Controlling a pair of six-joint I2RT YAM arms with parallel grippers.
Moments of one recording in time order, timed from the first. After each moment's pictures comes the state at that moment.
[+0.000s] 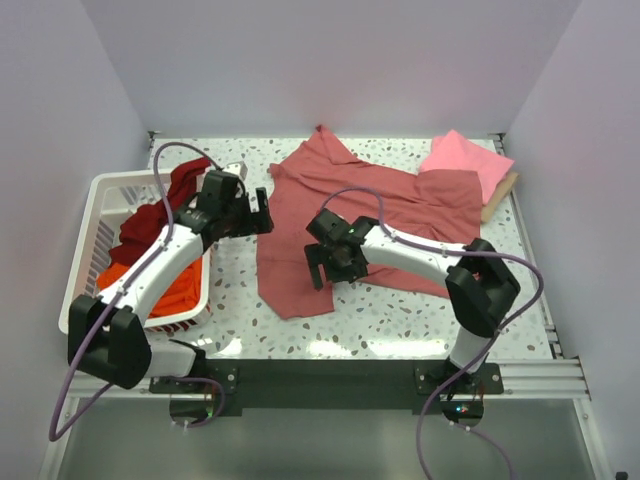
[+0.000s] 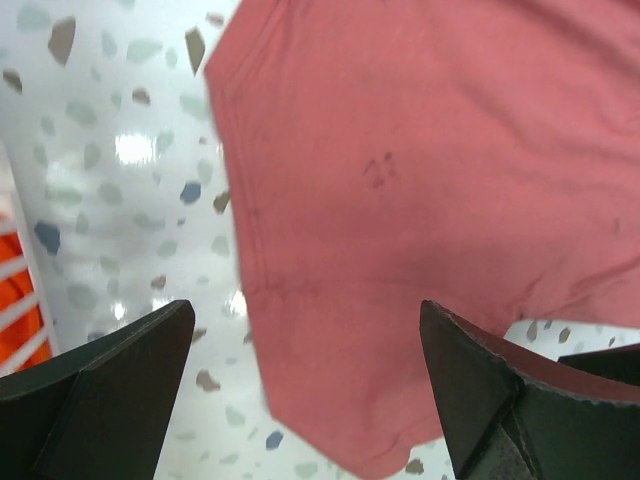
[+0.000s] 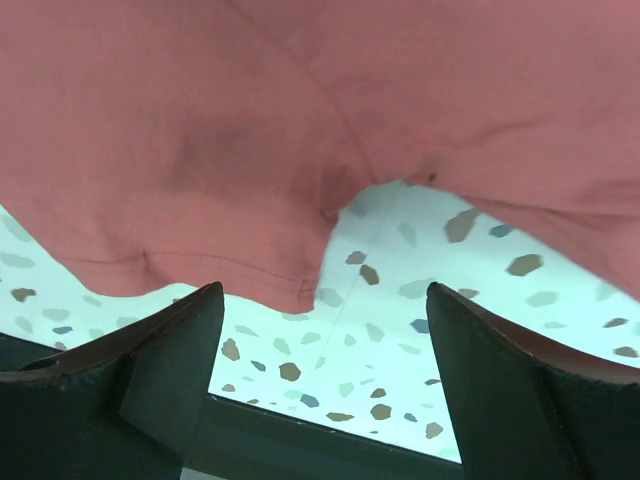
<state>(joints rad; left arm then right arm) -0.32 1.36 1.08 -0.50 0.00 -0.41 0.83 1.75 1.30 -0.76 0.08 0.59</state>
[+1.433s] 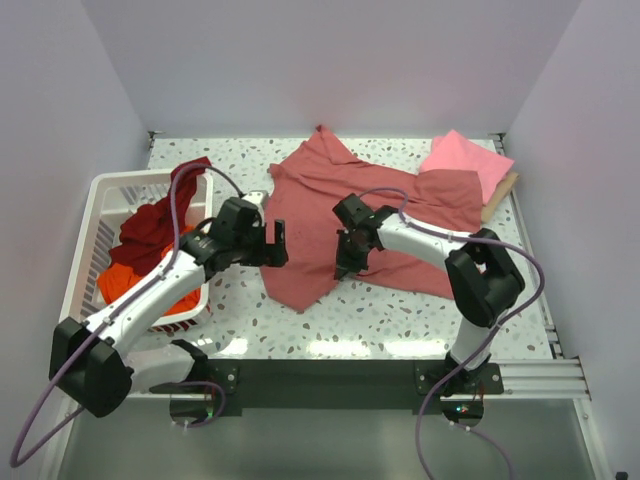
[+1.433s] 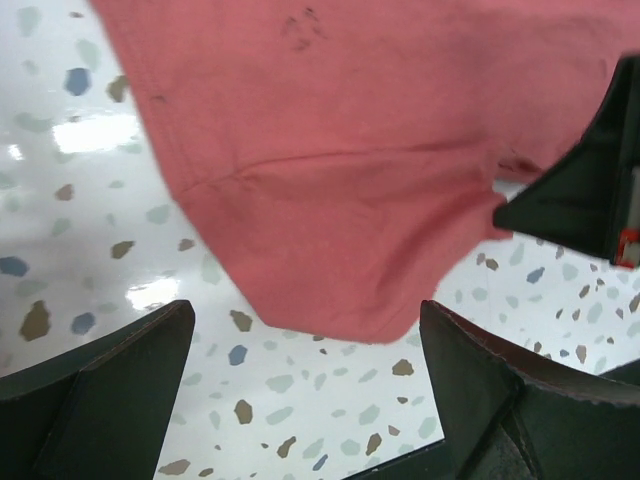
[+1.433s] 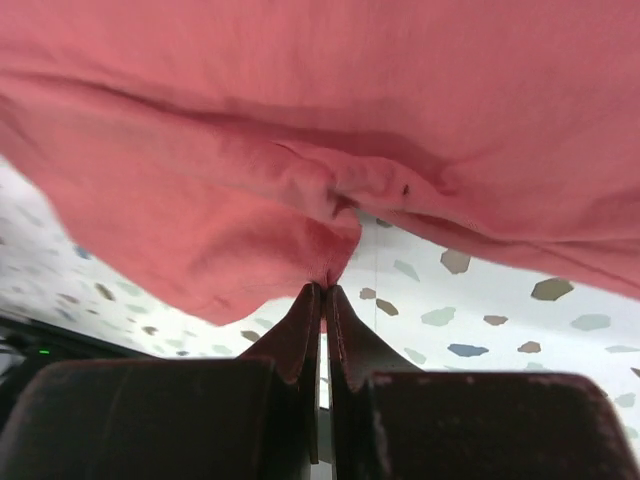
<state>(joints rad) -0.51 1.17 0.92 -0.61 -0.01 -0.44 0.70 1.80 1.21 -0.67 -0.14 0.83</state>
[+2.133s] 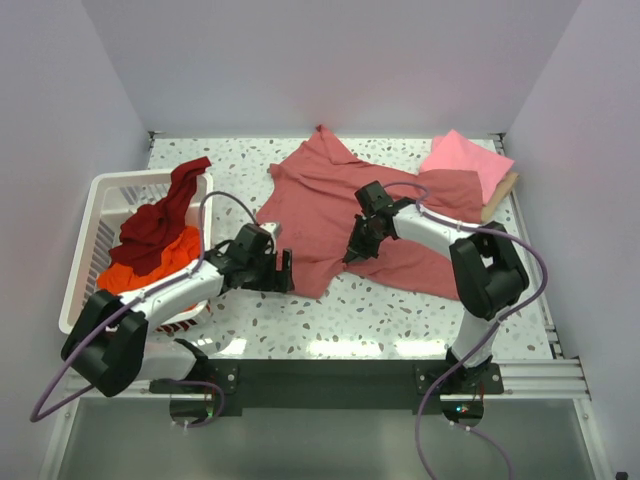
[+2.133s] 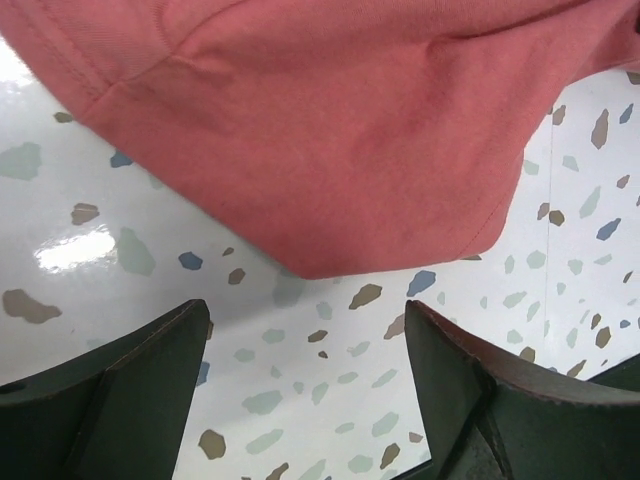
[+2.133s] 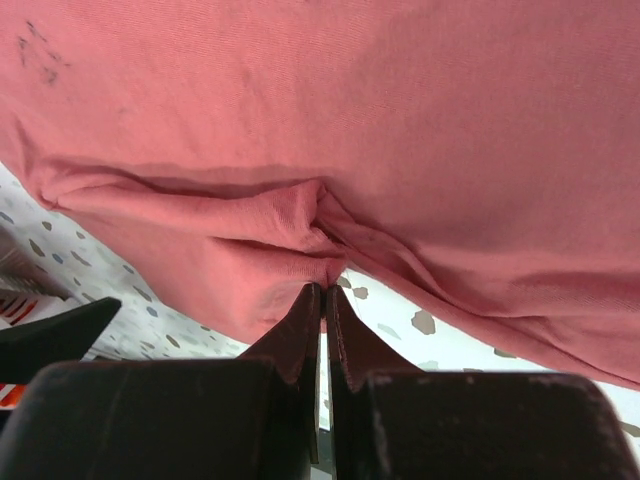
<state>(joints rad) -0.57 1.29 0.69 -0.40 0.07 -0.48 0.53 1.81 1.20 -0.57 -0.21 0.88</state>
